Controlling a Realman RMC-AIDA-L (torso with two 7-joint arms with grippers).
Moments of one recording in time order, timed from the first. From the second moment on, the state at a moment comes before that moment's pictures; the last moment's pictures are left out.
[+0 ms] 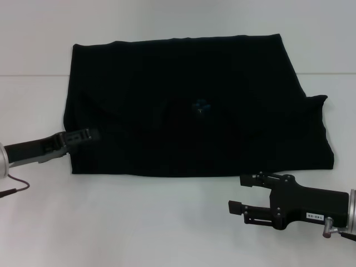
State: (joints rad) left arm -0.55 -1.98 0.59 0.47 2.03 1.20 -2.11; right arm 0.52 2.09 -0.65 -0.40 -2.01 -1.49 1.14
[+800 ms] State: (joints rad) left arm -0.55 -1.99 0.70 0.47 2.04 1.18 -2.07; right arm 0.52 2.09 -0.64 -0.40 -2.01 -1.49 1.15
